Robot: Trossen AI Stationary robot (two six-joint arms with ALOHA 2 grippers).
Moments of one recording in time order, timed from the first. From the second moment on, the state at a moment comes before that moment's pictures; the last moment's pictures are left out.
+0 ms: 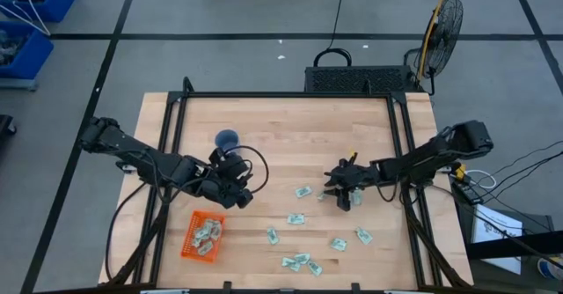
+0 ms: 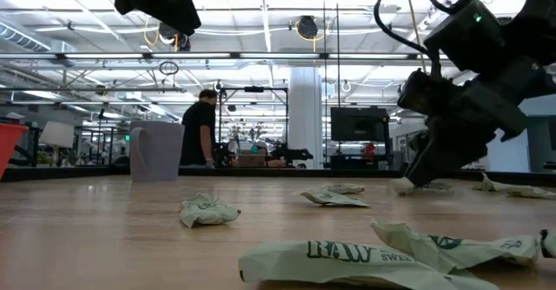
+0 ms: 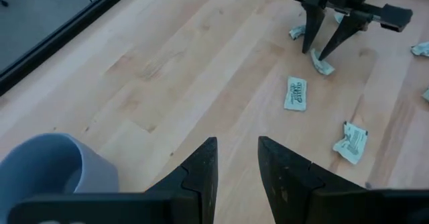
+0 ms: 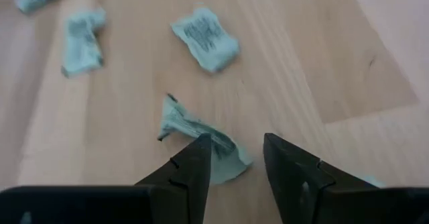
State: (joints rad) left arm -0.39 1.39 1.17 -0.81 -0.63 -0.81; right arm 0.14 1.45 0.29 0.40 0.05 0.36
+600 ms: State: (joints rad) left arm -0.39 1.39 1.17 -0.81 -0.63 -0.81; right arm 0.14 1.48 0.29 0.52 0.05 0.33
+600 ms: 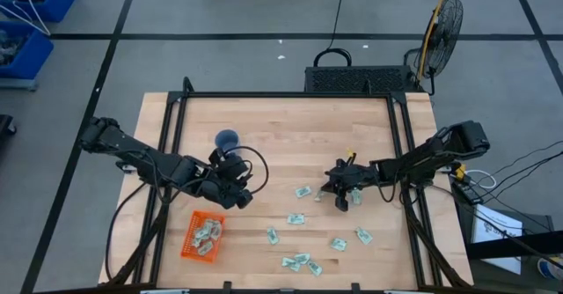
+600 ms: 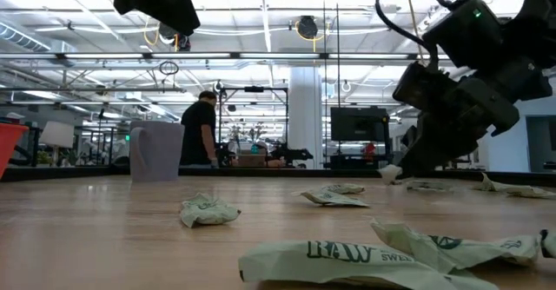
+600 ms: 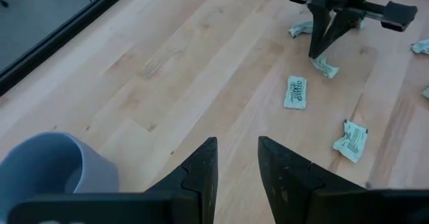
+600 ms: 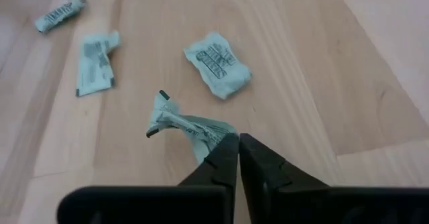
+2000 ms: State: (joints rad) left arm -0.17 1.80 1.17 0.13 -0.34 -0.64; right arm 0.14 1.48 0.29 1.11 0.18 -0.52
